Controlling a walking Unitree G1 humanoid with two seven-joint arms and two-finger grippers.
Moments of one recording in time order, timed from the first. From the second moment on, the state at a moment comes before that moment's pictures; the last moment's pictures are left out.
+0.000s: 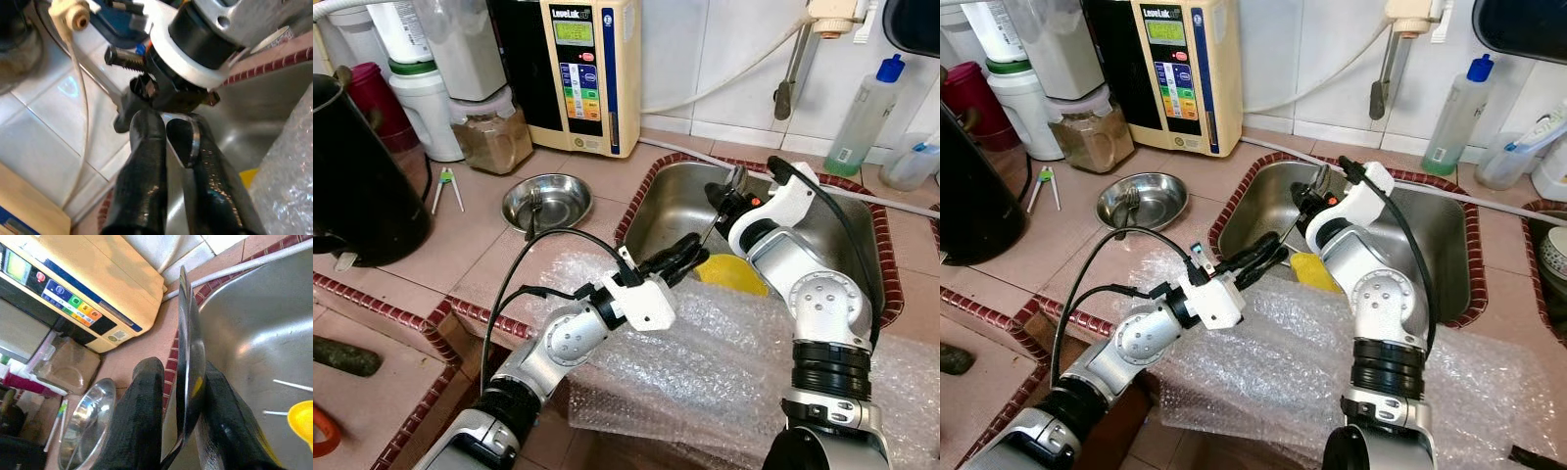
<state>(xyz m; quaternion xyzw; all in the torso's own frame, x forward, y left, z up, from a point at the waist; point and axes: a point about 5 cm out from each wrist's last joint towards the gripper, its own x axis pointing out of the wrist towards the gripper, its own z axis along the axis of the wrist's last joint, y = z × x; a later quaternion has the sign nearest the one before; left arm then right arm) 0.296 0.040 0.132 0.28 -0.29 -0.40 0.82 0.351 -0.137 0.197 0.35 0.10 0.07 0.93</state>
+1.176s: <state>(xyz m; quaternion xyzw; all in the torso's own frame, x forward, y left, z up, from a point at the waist) 0.302 0.047 0.126 0.11 -0.12 -0.49 0.86 0.384 -0.168 0.181 -0.12 0.02 0.12 0.99</state>
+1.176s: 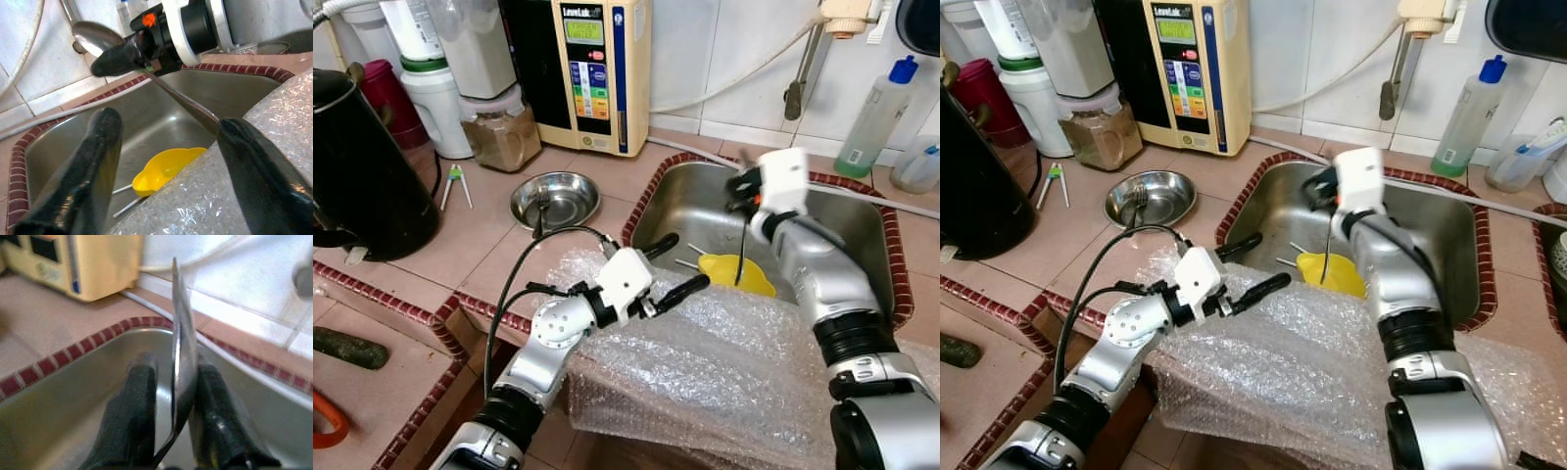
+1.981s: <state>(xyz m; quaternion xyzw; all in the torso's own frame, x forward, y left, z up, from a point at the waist) 0.298 0.048 0.124 0.10 -0.09 -0.51 0.85 0.375 -0.203 0.131 -0.34 0.07 0.14 0.93</state>
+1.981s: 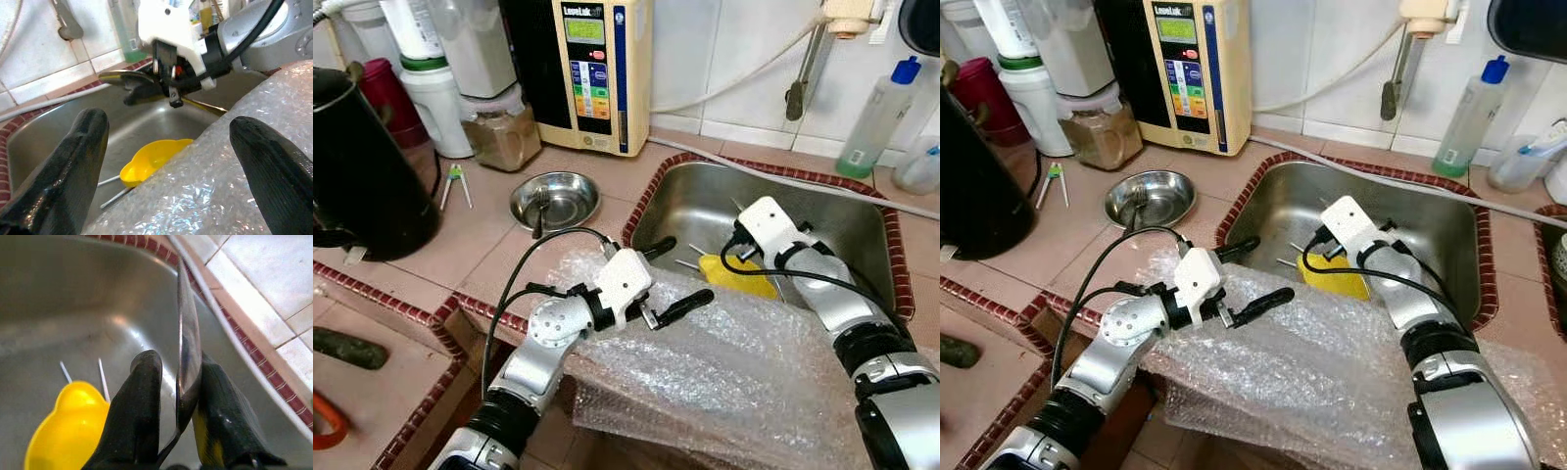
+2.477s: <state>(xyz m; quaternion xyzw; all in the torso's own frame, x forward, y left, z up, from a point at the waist) 0.297 0.048 0.122 0.12 -0.08 -0.50 0.85 0.379 -0.193 0.147 -0.34 -0.02 0.14 0.93</state>
